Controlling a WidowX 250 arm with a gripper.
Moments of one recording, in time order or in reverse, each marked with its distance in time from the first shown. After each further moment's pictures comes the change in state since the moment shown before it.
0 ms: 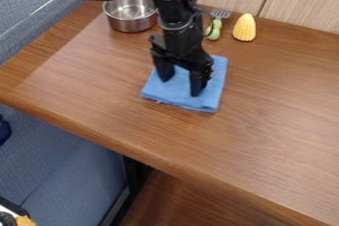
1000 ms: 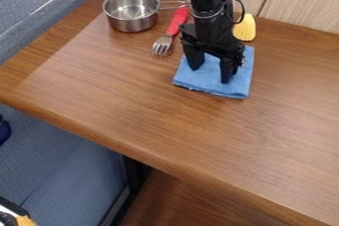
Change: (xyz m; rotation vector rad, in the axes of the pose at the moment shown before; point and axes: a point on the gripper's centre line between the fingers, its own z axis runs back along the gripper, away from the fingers) arm 0.036 -0.014 -0.003 -0.049 -0.028 -0.002
